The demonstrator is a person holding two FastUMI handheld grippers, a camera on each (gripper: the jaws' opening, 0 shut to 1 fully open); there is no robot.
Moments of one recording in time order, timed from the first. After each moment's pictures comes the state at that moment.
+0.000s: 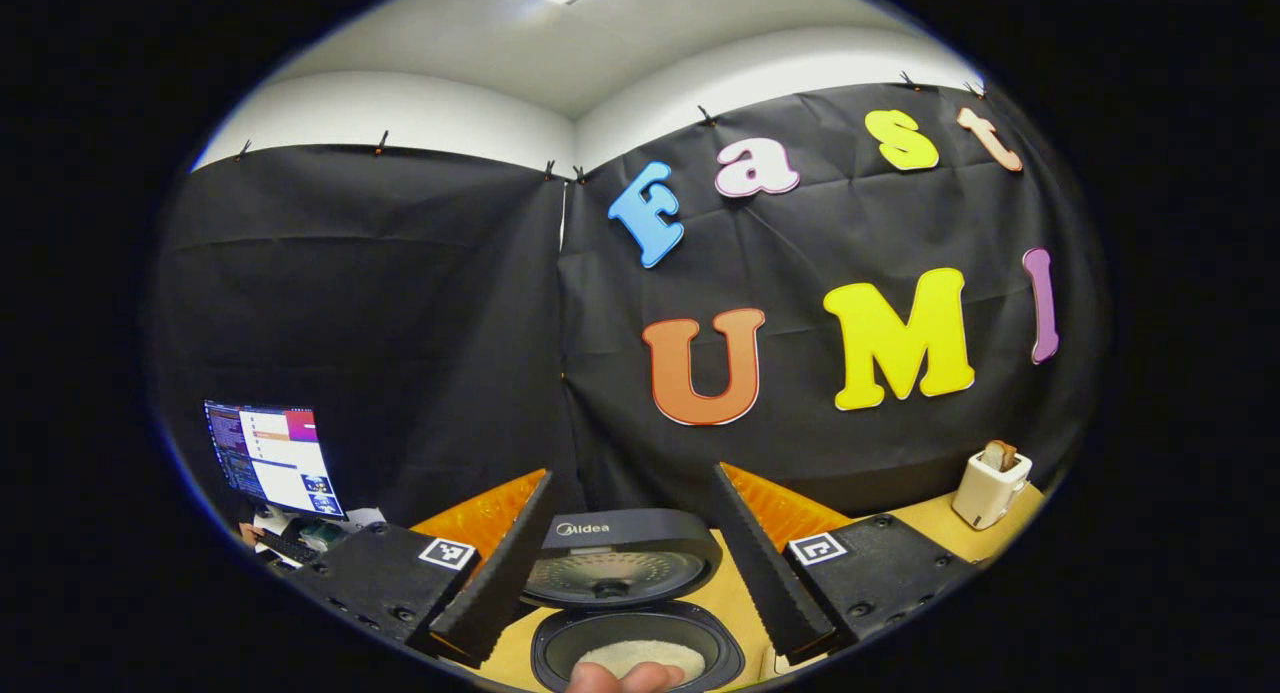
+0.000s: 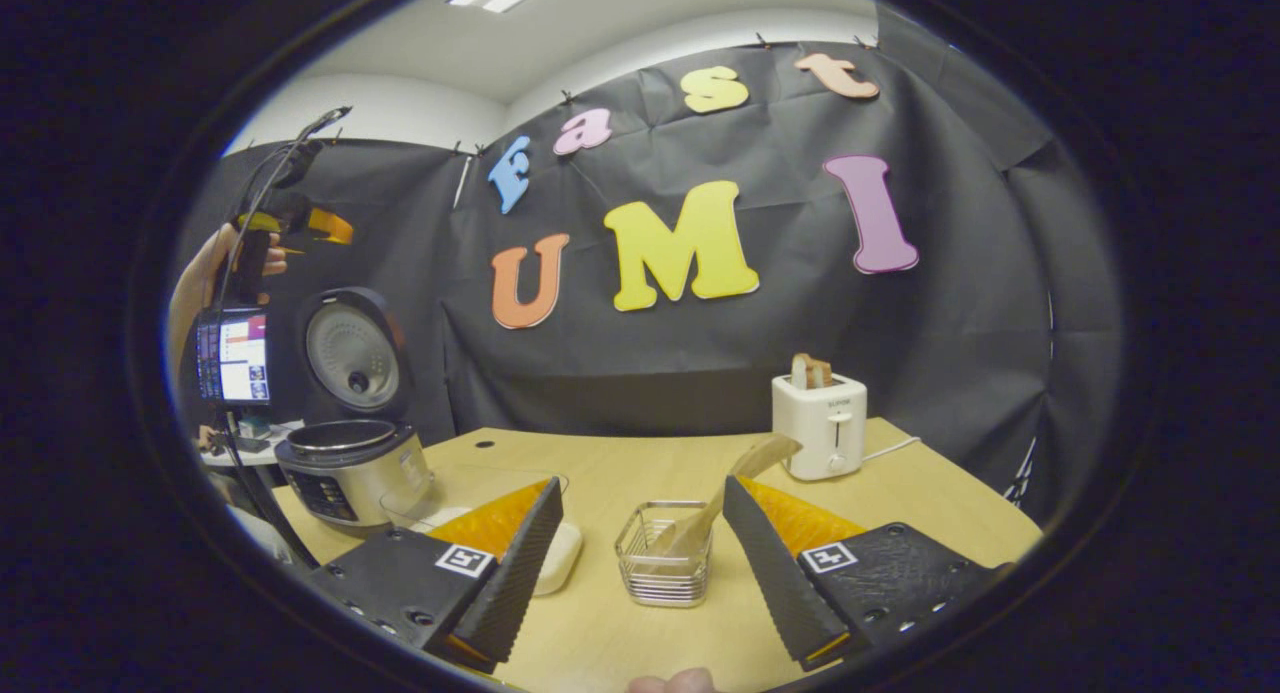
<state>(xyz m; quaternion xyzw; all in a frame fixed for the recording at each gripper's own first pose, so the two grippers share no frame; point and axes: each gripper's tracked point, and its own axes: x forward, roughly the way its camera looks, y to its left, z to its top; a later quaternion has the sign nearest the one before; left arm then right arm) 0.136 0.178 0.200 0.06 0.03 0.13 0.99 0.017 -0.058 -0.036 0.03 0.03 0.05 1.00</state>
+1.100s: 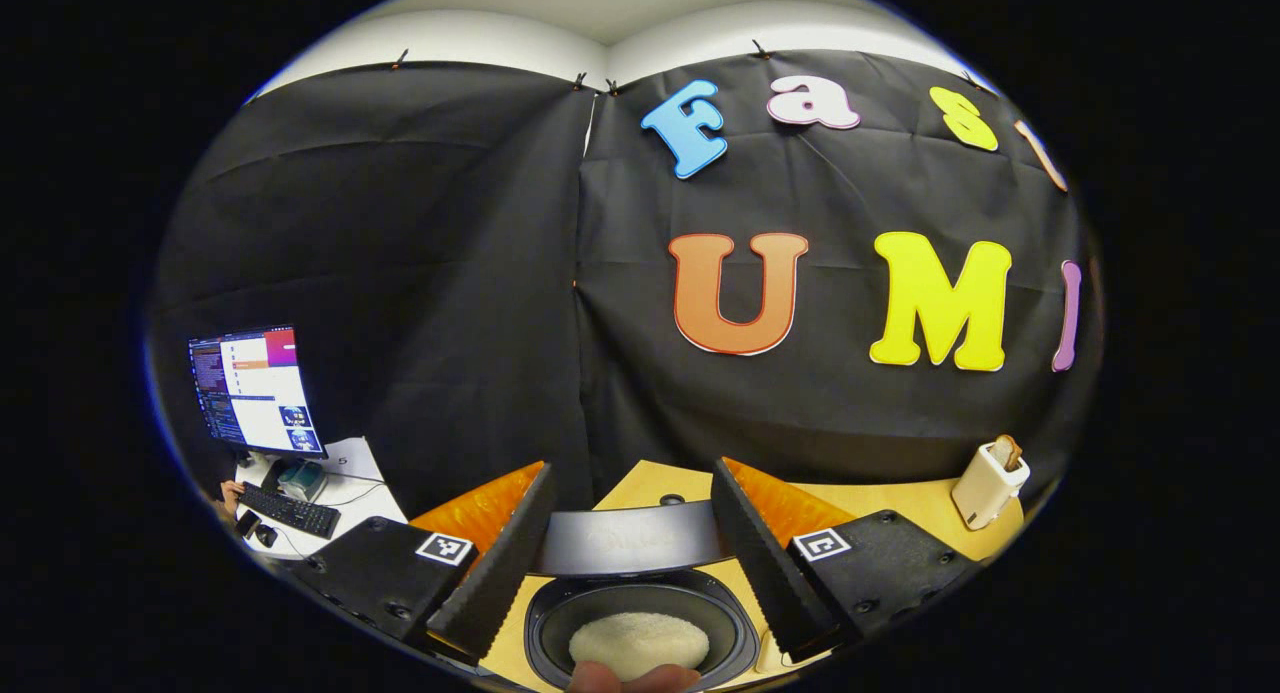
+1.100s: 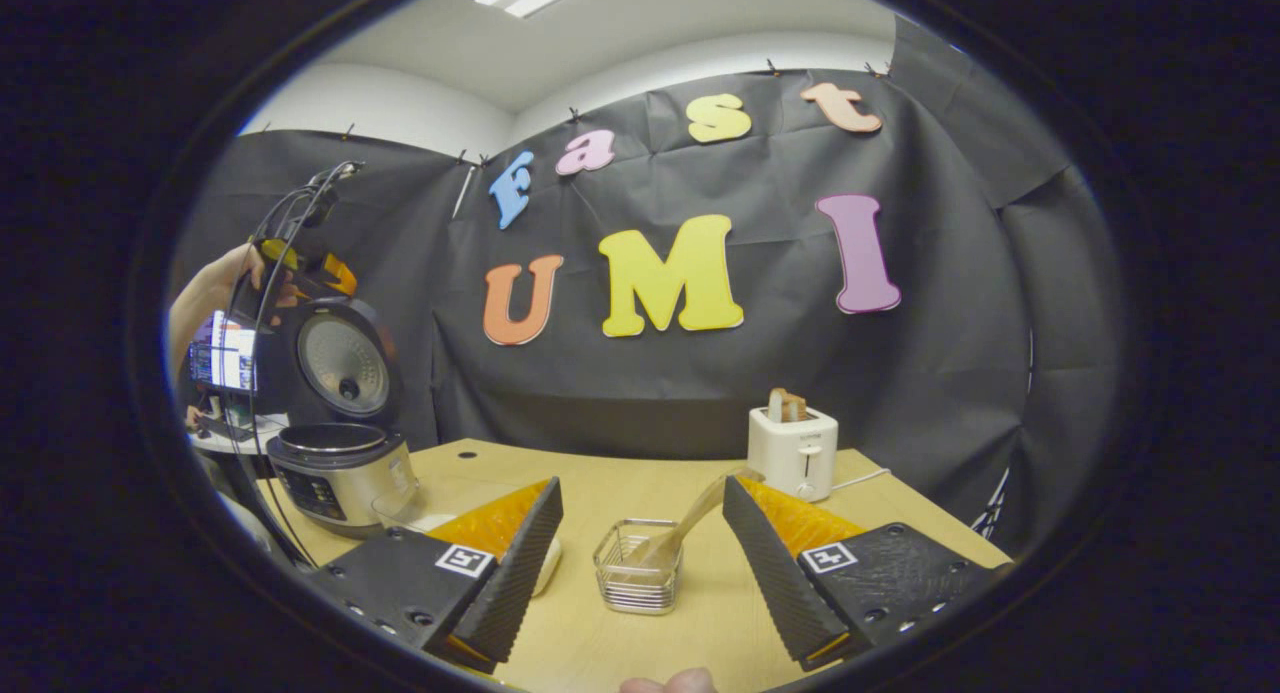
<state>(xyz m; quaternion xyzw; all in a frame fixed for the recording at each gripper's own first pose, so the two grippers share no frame) 0.146 0.209 0.138 0.00 0.12 0.13 0.98 -0.006 -0.068 -0.017 0.00 0.00 0.03 1.00</state>
